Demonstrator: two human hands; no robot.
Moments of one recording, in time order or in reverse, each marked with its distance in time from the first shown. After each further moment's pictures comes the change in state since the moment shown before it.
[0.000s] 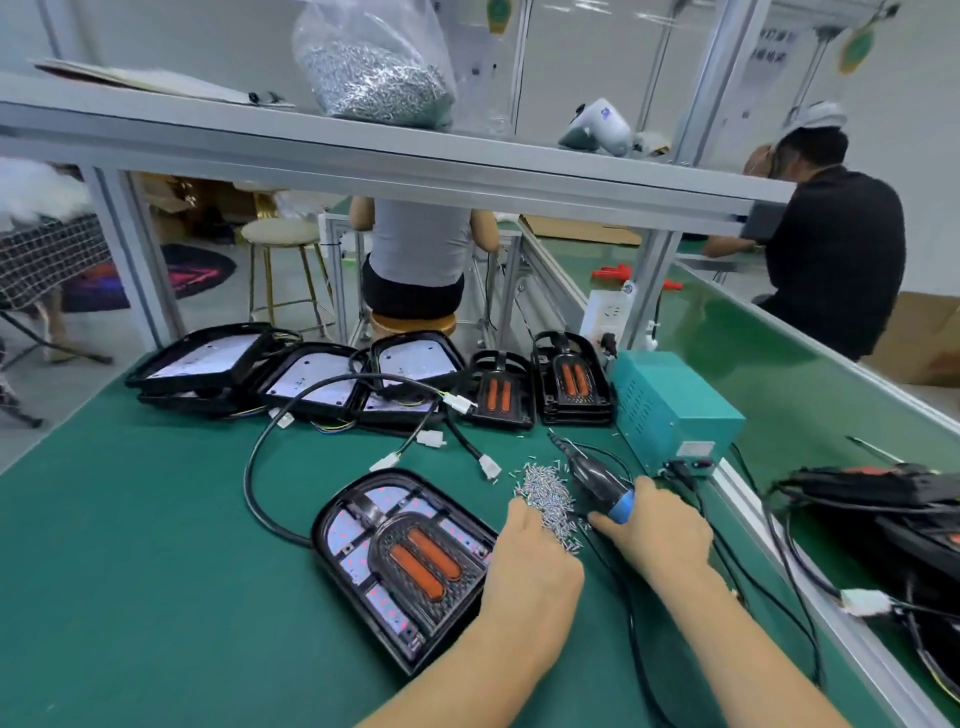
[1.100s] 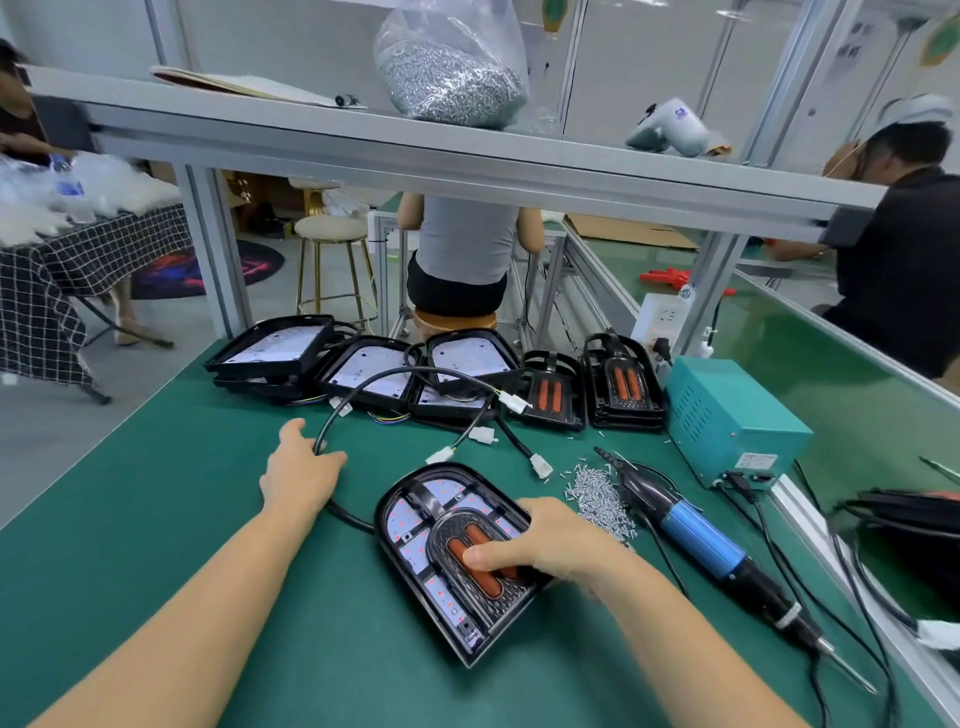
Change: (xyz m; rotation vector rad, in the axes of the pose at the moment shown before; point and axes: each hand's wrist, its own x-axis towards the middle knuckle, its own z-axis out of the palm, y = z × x) left_hand -0.068 -0.233 0.091 -1.171 0.340 -1.200; right_hand -0.063 -0.117 -0.030 0.912 -0.848 -0.337
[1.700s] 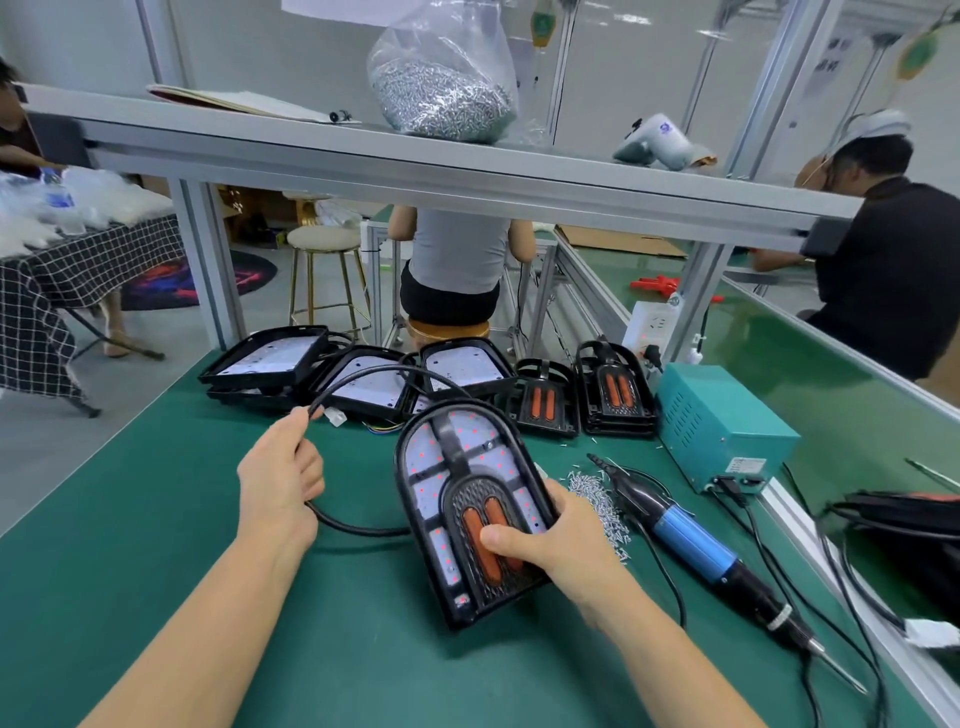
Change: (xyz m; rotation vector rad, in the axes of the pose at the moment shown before) left_hand -0.029 0.021 -0.017 -1.020 -0.031 0.016; right_hand -0.008 0.017 0.005 0.346 0.243 -0.361
